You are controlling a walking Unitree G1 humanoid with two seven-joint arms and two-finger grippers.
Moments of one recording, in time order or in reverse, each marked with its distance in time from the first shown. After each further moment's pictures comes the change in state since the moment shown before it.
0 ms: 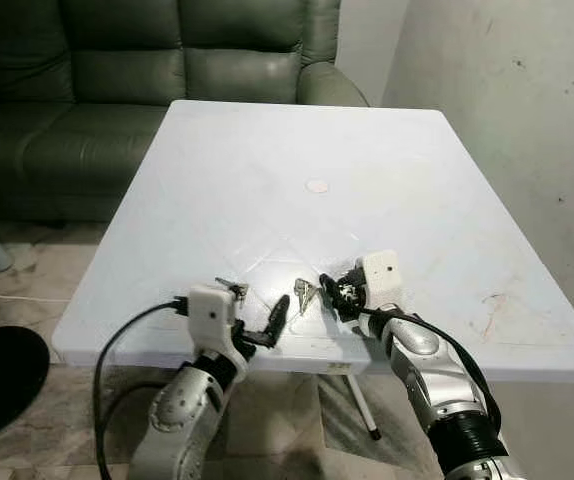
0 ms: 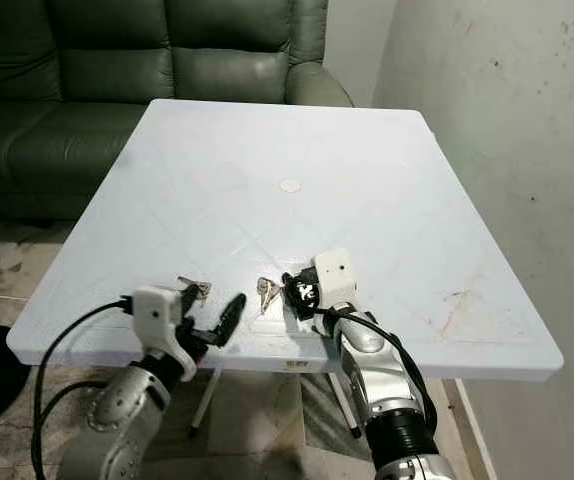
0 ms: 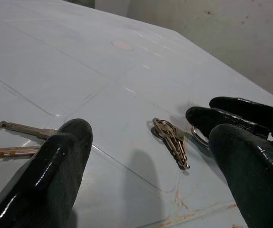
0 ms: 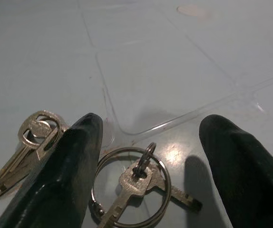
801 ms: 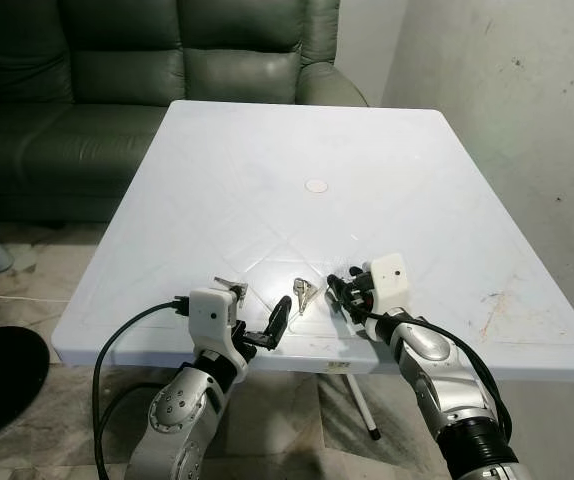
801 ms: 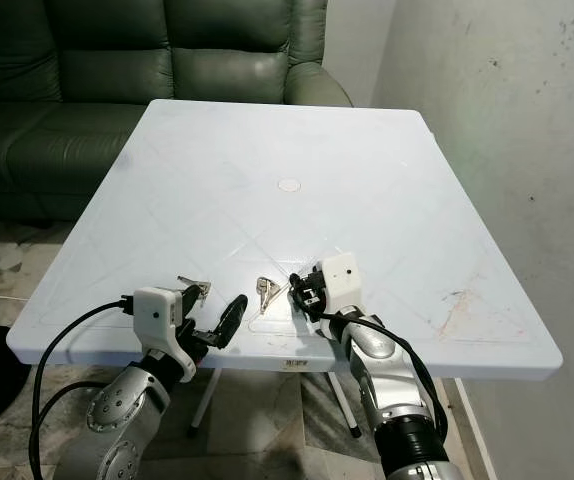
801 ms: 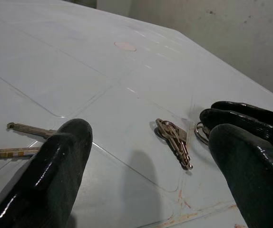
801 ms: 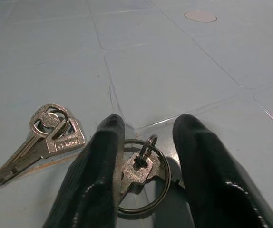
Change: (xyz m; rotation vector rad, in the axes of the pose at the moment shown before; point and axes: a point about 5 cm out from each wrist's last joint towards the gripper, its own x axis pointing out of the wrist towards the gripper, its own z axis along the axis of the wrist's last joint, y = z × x) left arm -0.001 0.000 0.002 0.005 0.006 0.003; right arm -0.008 -0.006 -0.004 -0.001 -0.019 0.058
